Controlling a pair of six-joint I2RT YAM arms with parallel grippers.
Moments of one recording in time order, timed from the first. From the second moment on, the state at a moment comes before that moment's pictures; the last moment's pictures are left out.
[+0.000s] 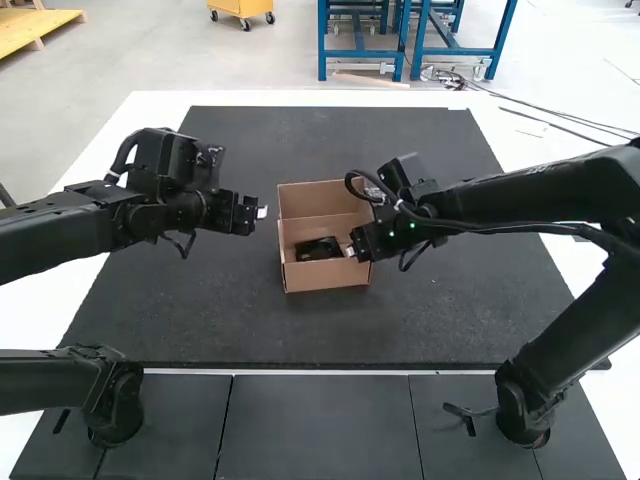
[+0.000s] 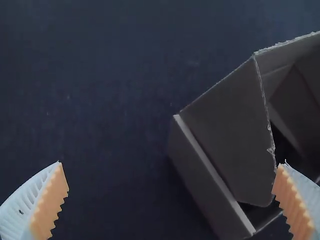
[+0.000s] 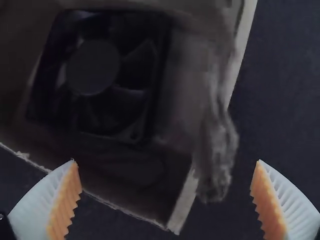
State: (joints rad) left arm -0.41 1.00 0.65 -0.23 -0.01 -0.11; right arm 0.62 1.47 0.76 -0.20 -0.04 0.08
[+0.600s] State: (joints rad) left arm -0.41 1.13 0.76 -0.11 -0.03 -0.11; right arm 0.63 1.37 0.73 -0.12 0.06 0.01
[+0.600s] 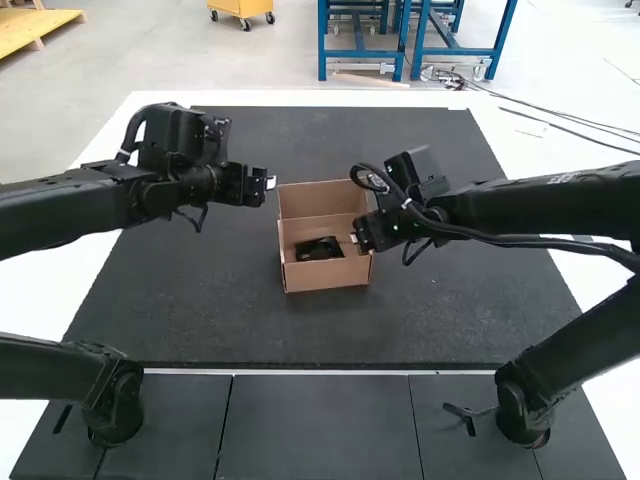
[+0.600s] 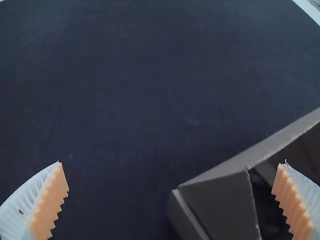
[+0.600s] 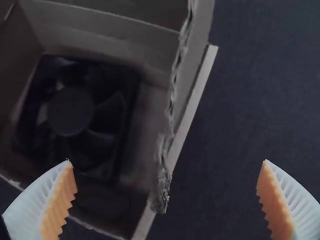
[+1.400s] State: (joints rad) left arm -0.41 1.37 0.91 -0.06 -0.03 -0.11; right arm 0.62 1.18 0.83 -0.29 0.05 -0.06
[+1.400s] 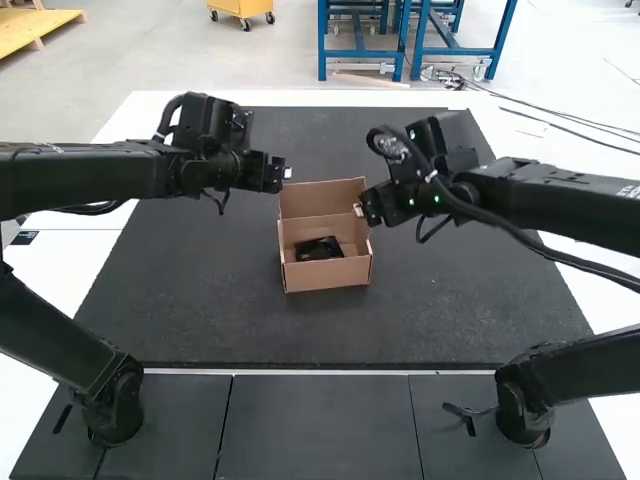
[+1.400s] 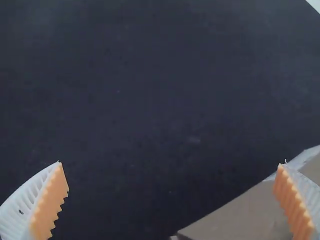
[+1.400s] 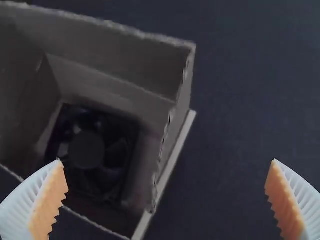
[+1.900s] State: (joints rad) left arm -0.46 1.38 0.94 -0.11 0.01 -0.11; right arm 0.62 1.18 0.96 -0.41 0.00 -0.07
